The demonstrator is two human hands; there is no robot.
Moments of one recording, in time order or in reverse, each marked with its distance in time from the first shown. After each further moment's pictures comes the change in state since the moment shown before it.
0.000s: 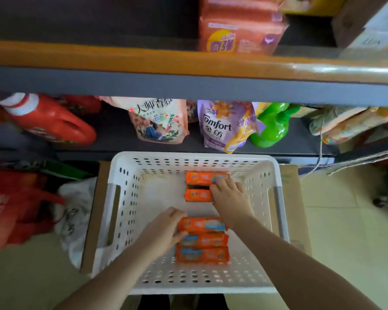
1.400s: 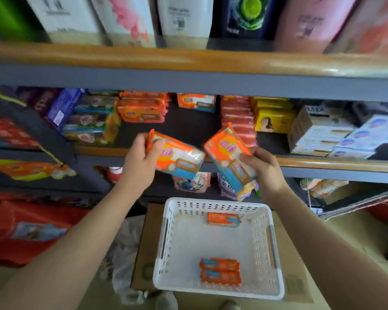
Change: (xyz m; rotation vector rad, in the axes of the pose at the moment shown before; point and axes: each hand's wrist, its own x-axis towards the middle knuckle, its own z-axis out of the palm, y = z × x) left_hand -0.126 0.107 -0.292 -0.535 0.991 0.063; right_hand -0.041 -0.030 -0.298 1.771 0.327 0.033
